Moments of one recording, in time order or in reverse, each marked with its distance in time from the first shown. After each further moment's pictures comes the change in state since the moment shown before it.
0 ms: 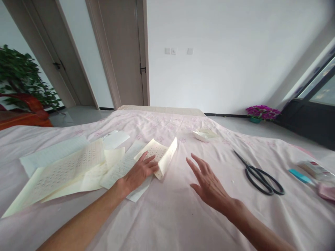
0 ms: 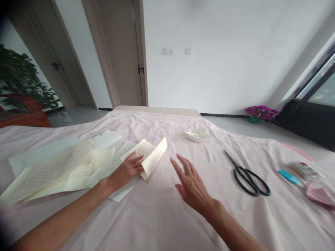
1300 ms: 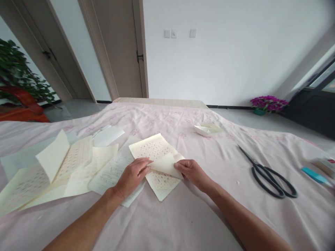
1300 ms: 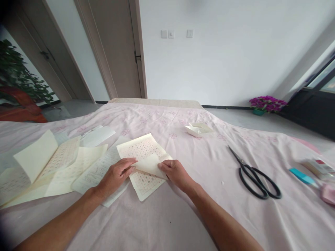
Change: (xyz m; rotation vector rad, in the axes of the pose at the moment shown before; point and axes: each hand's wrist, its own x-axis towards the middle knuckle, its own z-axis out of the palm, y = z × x) left_hand -0.012 0.000 0.025 -0.354 0.123 -0.320; right_hand 0.060 0.004 0.053 1.172 -0.316 0.487
